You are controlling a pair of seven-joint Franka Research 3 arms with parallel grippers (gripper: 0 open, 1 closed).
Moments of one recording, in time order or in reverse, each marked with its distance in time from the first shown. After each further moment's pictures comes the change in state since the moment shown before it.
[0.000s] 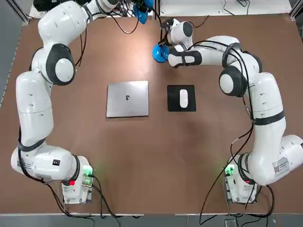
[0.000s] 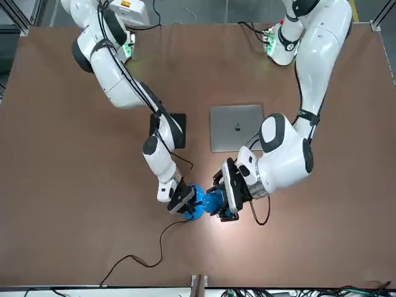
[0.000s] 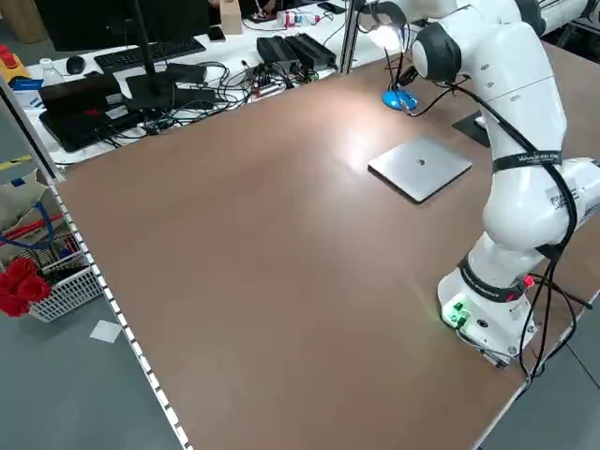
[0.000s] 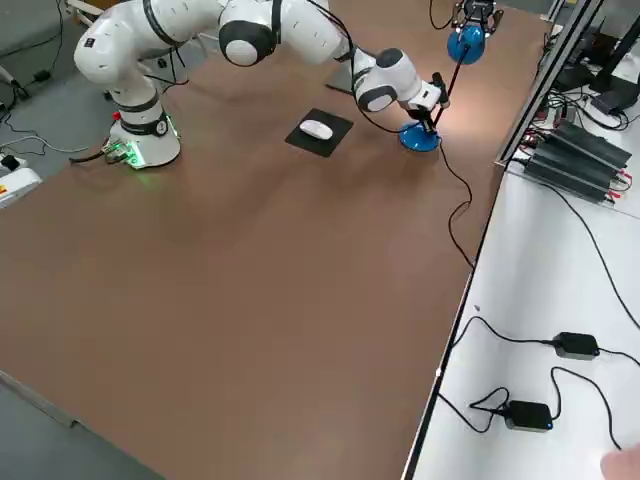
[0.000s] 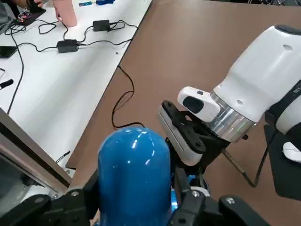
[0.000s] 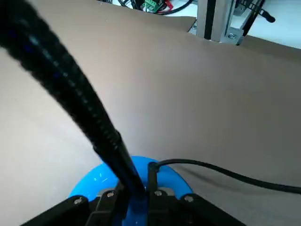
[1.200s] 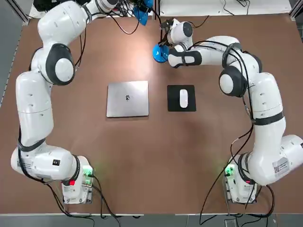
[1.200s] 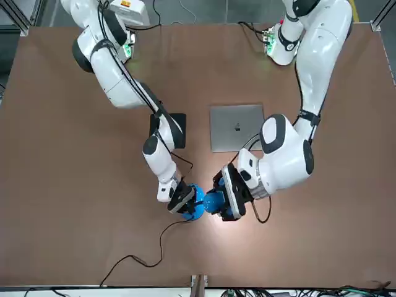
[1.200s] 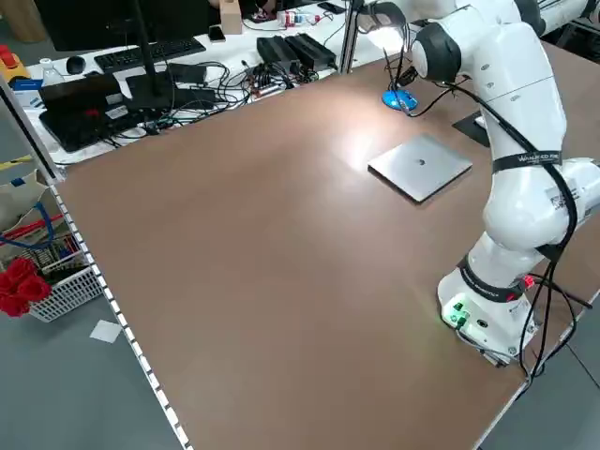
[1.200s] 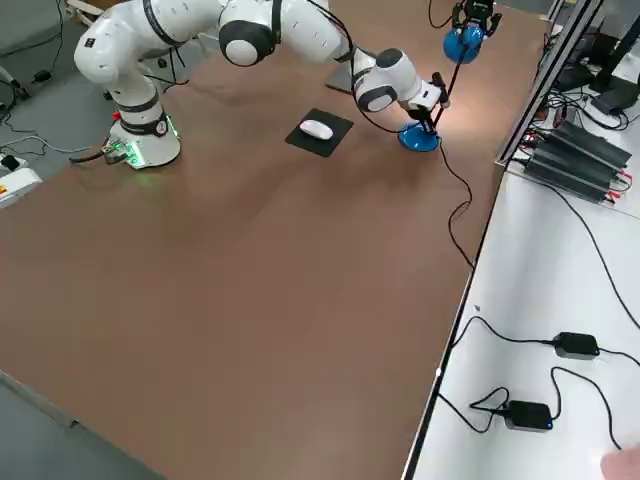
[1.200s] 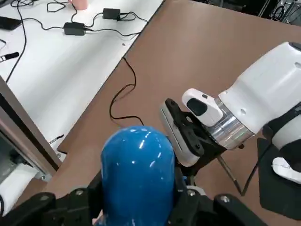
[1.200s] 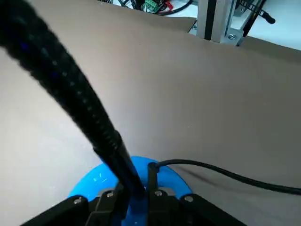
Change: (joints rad) left arm 0.005 -0.001 0.007 -0.002 0.000 -0.020 -0.164; right arm 0.002 0.000 -0.004 0.000 -0.001 0.002 -0.002
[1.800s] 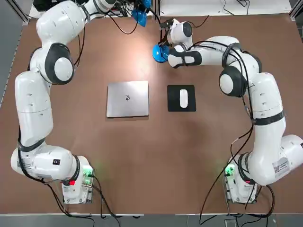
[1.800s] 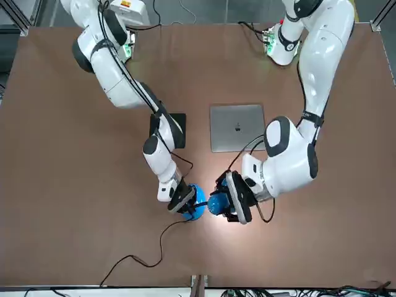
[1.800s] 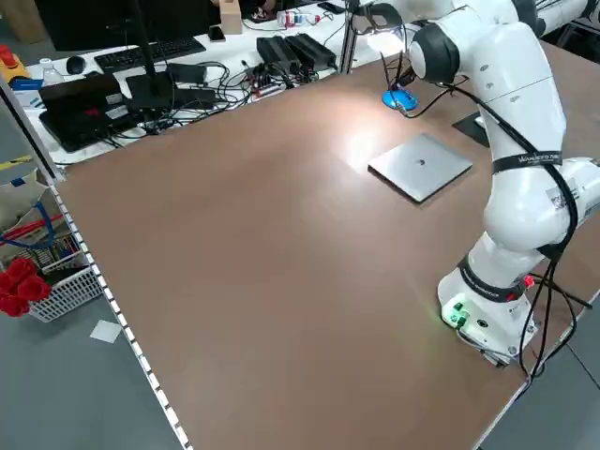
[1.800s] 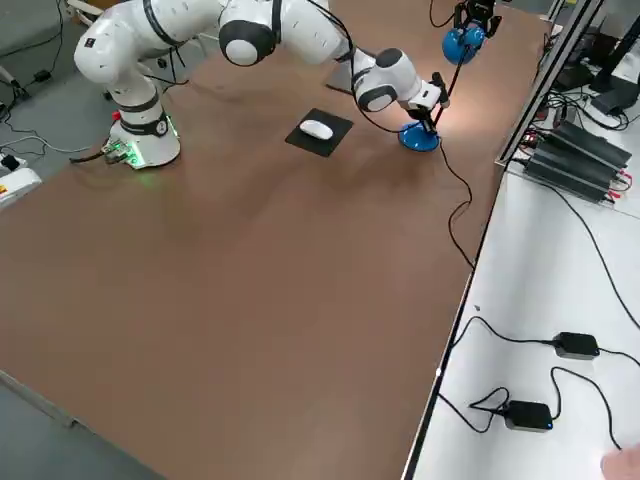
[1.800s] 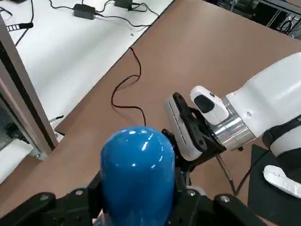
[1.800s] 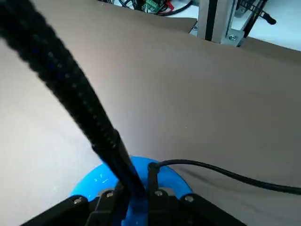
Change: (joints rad) left arm 0.017 0.000 0.003 -0.005 0.005 -0.023 -0.136; right arm 0.002 0.000 -0.002 0.000 0.000 0.003 -0.001
